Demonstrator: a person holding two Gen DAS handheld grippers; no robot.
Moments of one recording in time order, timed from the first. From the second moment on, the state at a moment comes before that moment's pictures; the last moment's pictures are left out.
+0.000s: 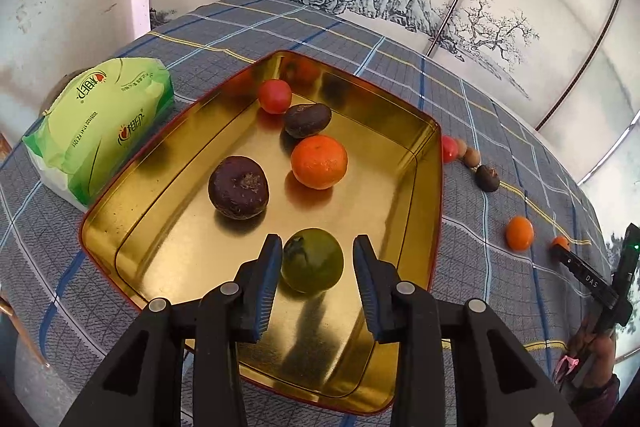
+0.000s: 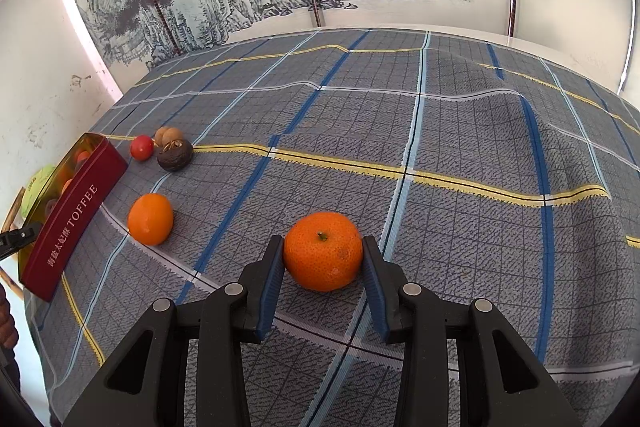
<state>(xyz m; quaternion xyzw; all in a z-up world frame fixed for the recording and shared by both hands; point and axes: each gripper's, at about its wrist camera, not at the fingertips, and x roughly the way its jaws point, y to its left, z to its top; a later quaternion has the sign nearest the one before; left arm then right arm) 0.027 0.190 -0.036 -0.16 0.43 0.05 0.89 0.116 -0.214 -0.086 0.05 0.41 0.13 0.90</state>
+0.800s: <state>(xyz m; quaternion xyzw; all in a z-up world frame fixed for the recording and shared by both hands) 0.014 0.181 -0.017 -0.08 0.38 0.11 0.92 0.083 -0.206 -0.068 0.04 0.39 0.13 0.91</state>
